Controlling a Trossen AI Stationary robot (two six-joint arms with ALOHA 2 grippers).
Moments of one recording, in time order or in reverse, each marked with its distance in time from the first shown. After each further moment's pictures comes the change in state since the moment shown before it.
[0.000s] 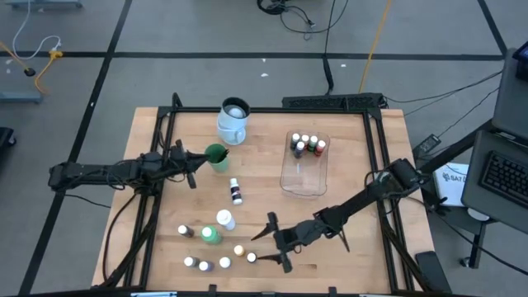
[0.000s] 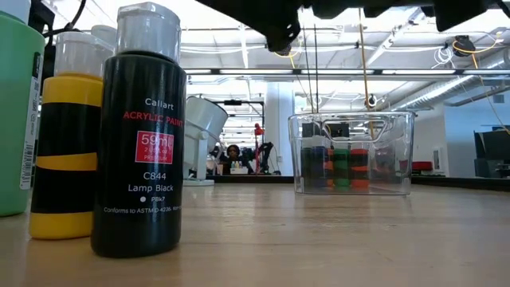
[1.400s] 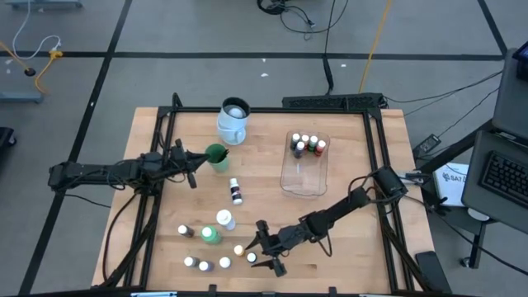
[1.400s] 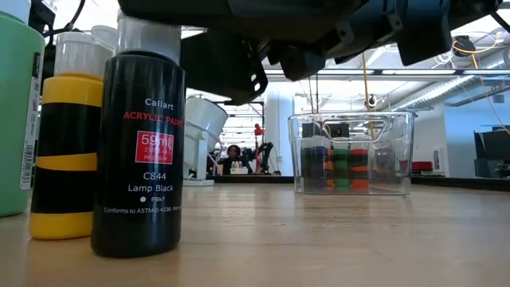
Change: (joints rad) left arm 0.000 0.007 0.000 0.007 -0.014 0.041; right arm -0.029 0.167 0.141 -0.113 -0.155 0.070
